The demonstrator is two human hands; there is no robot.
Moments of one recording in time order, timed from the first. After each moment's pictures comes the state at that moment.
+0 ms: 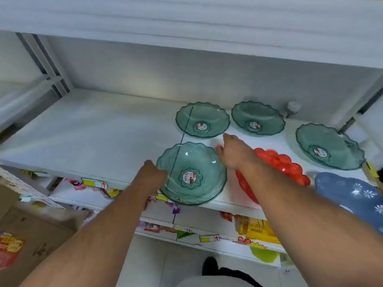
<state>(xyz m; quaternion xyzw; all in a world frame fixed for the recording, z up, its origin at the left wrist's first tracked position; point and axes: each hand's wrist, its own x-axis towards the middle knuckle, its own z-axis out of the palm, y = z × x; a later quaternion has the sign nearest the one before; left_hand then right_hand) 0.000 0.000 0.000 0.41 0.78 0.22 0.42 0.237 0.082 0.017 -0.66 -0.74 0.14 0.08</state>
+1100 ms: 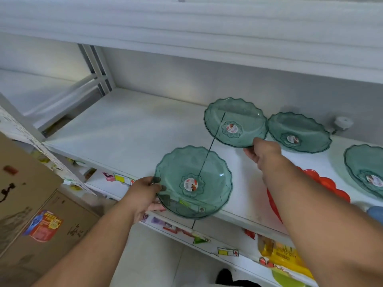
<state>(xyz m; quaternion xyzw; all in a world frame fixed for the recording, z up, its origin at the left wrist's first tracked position) -0.060 -0.050 0.007 0.20 0.70 0.43 0.54 0.215 0.152 0.006 -0.65 -0.24 0.55 0.46</state>
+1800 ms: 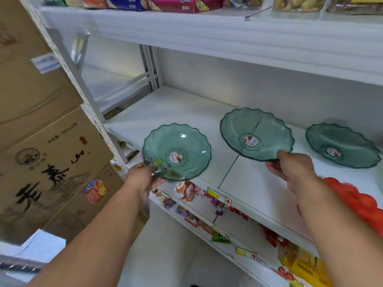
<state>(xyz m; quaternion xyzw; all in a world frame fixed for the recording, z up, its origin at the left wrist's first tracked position) -0.118 -0.115 0.029 0.01 0.67 0.61 0.43 0.200 0.070 0.038 -0.61 -0.36 0.57 0.42</state>
